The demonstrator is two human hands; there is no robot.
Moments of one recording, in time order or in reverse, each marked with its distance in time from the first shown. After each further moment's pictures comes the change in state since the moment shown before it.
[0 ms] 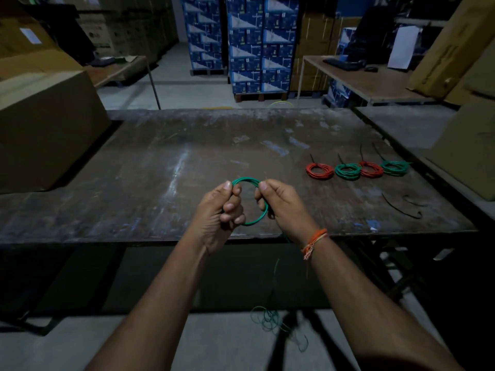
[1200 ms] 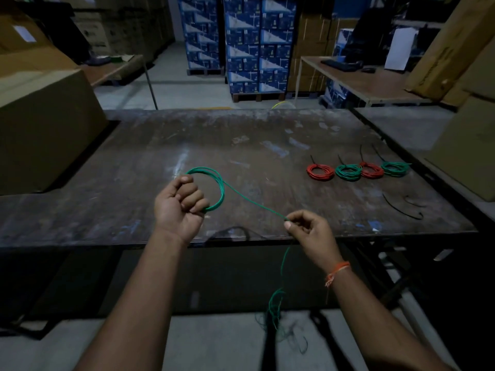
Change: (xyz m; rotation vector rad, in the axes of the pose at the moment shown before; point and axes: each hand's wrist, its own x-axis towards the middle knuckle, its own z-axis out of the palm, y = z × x) left_hand 0.008 0.047 -0.055 -0.417 0.117 0.031; right_hand -0.044 0.067 -0.034 -0.061 0.212 0.141
